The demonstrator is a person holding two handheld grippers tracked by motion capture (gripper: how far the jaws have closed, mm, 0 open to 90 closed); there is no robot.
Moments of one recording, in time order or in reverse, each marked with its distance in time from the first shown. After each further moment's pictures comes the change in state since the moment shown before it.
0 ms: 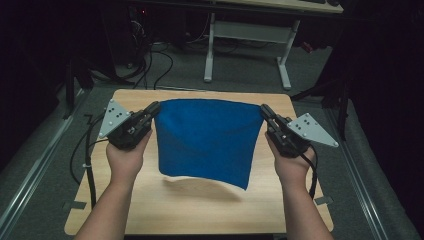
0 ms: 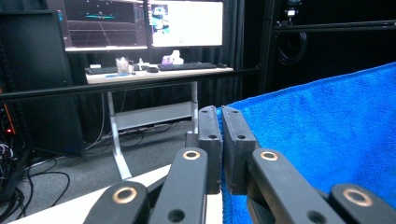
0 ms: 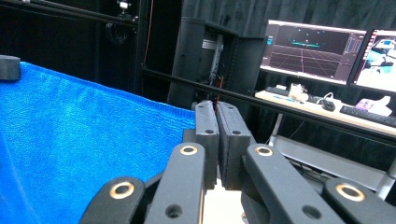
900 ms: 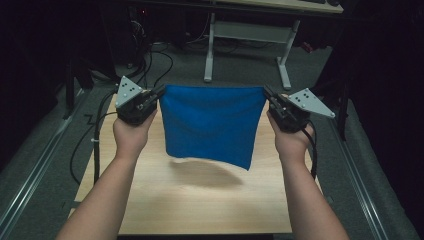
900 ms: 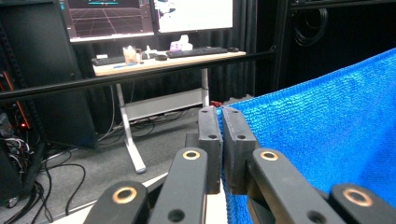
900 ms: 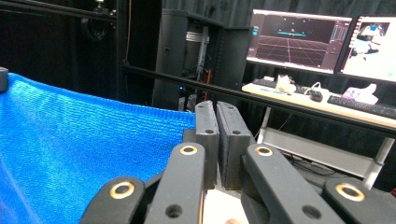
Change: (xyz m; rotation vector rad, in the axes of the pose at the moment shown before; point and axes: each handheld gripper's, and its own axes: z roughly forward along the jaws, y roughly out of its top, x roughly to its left) left arm 0.031 0.015 0.057 0.075 0.033 0.052; right arm -0.035 0.010 0.046 0.035 -0.051 0.033
